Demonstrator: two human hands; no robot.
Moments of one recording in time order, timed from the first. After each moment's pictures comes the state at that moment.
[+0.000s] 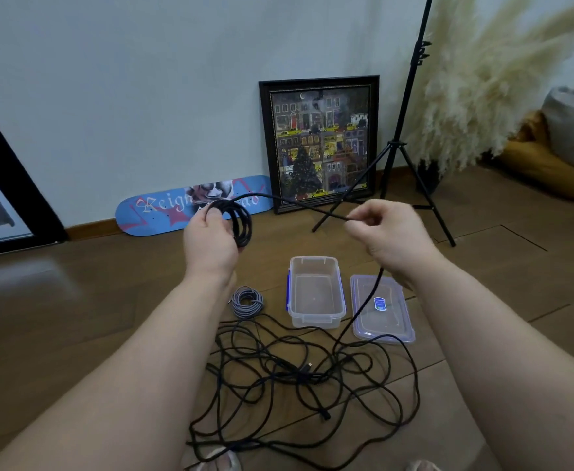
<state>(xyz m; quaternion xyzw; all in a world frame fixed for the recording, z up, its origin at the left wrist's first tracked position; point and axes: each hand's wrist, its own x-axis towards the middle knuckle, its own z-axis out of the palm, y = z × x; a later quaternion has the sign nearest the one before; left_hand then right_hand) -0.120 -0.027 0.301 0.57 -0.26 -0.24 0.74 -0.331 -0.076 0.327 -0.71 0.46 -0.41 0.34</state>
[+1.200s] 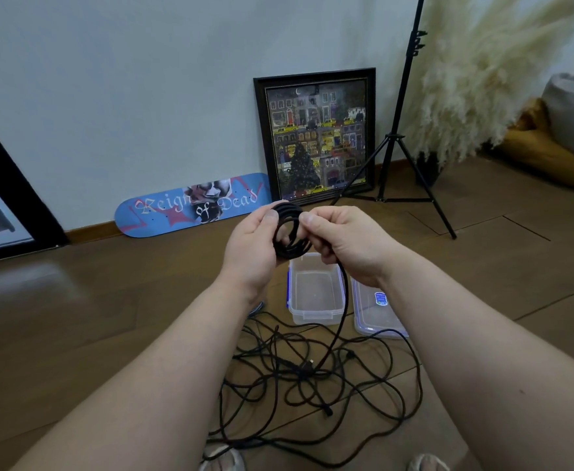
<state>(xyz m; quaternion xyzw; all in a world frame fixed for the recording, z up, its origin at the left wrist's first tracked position) -0.170 -0.017 0.305 0.51 -0.41 -0.38 0.65 -0.304 -0.068 0.322 -0.69 0.29 -0.33 0.58</state>
